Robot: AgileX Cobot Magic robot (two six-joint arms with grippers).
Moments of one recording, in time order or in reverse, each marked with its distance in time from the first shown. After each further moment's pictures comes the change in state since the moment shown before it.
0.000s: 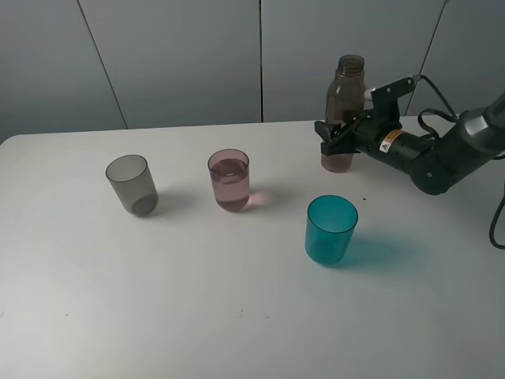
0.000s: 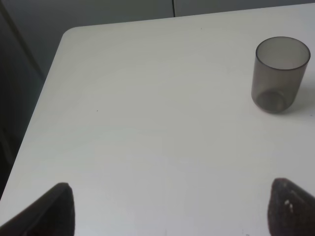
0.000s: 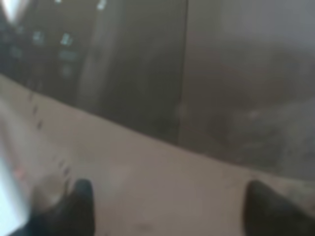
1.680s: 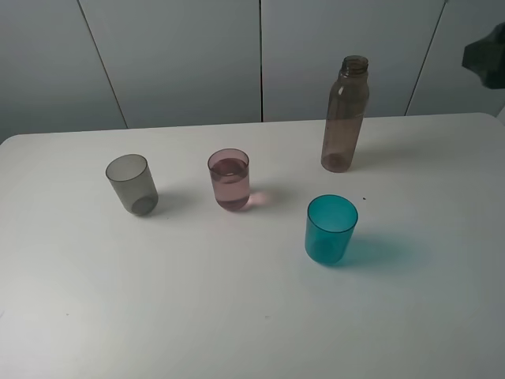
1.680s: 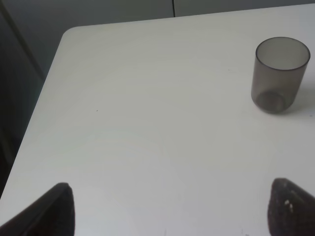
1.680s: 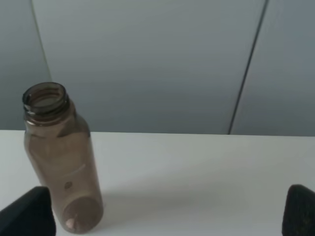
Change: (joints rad) left arm 0.000 0.000 0.000 0.000 0.000 -0.002; right arm -0.032 -1.352 0.344 0.157 1.198 0.185
